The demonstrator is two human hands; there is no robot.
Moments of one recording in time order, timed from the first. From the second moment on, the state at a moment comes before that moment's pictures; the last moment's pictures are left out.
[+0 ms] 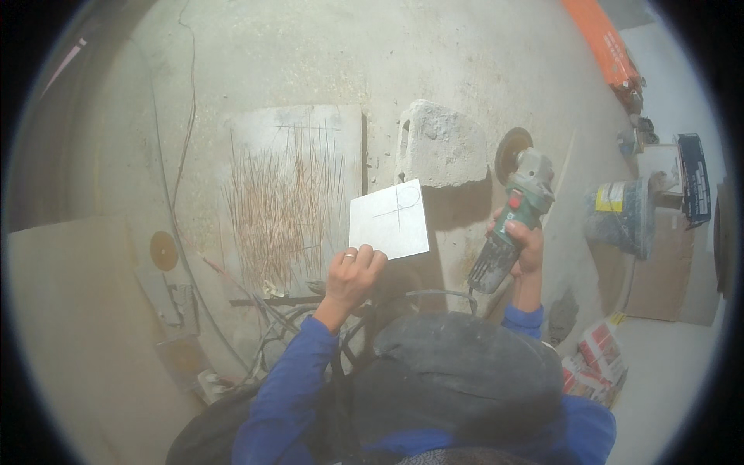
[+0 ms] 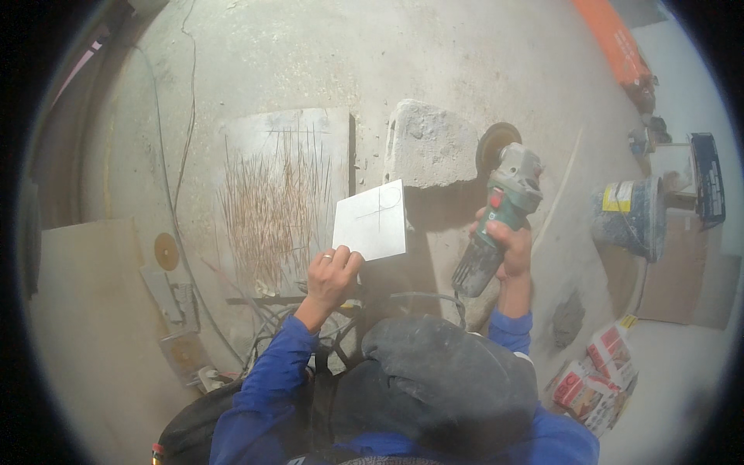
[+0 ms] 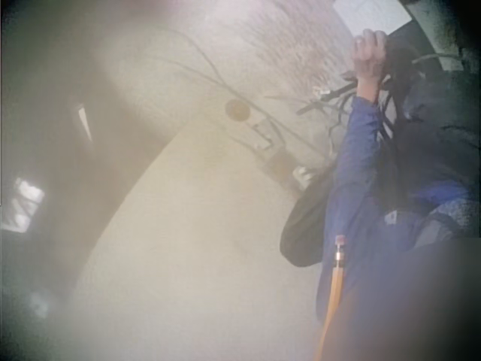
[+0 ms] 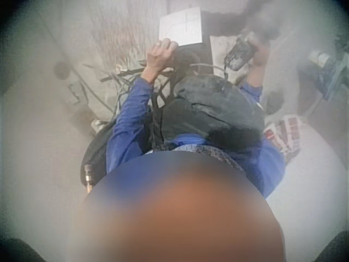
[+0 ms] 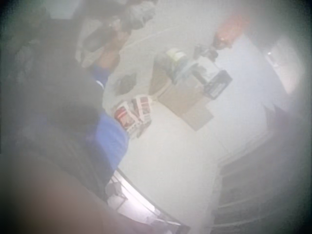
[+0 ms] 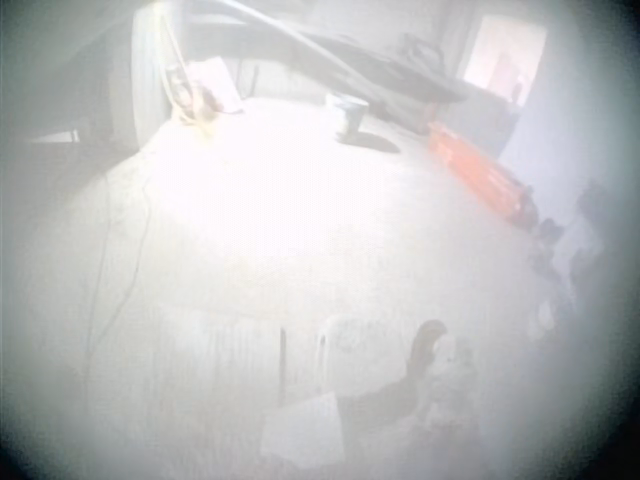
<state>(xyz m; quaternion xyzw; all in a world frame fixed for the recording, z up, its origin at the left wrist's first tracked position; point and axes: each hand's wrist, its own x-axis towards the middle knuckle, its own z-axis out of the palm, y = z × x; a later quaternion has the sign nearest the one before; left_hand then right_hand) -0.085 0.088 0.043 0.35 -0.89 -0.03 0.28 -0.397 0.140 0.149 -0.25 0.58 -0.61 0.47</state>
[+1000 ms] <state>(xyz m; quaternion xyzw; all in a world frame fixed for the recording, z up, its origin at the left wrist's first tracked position) -0.032 0.042 0.054 0.61 -0.53 -0.35 0.48 -0.358 0.087 0.171 -0.43 0.60 -0.44 0.50</state>
